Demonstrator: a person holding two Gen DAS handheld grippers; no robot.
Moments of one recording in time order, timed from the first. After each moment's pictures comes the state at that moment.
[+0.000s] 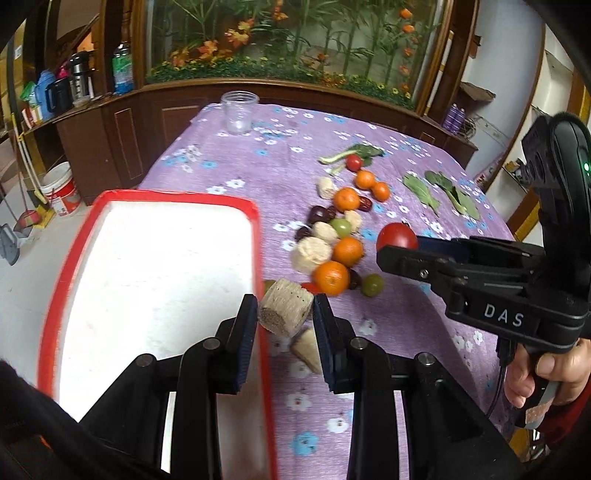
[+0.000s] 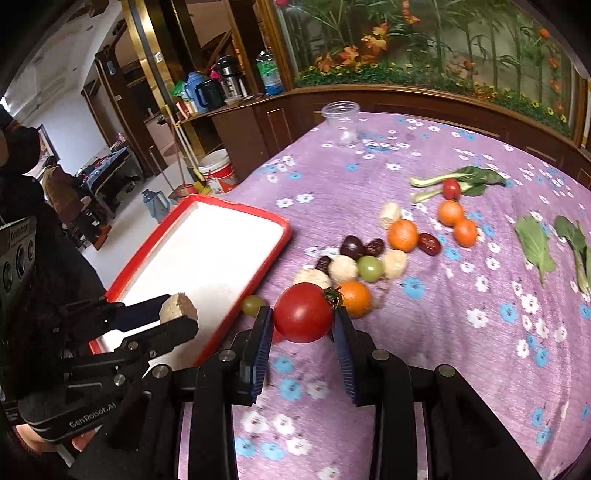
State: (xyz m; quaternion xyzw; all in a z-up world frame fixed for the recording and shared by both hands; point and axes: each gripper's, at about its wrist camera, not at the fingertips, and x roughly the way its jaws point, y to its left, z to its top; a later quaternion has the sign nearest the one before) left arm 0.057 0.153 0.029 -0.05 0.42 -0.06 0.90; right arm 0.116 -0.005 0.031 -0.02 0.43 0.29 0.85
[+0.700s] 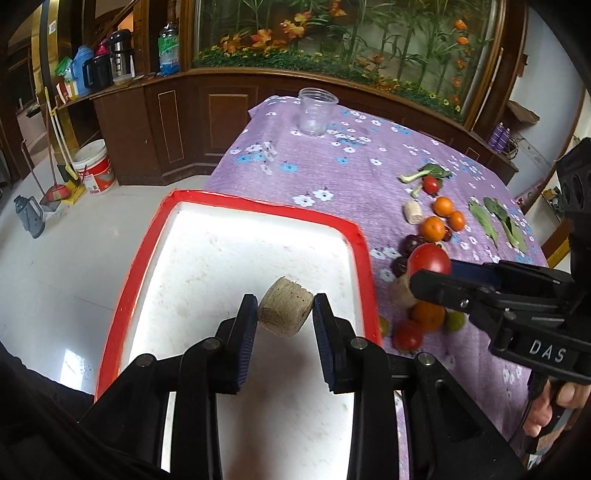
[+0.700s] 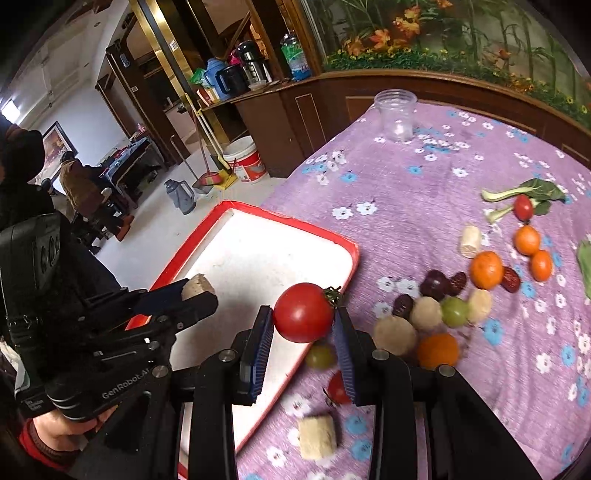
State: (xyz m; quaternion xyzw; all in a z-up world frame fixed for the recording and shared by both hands) left arm 0.100 0.231 0.016 -0.08 0.44 0.01 0.90; right arm 0.156 0.077 0.025 -0.01 0.47 0.34 0.82
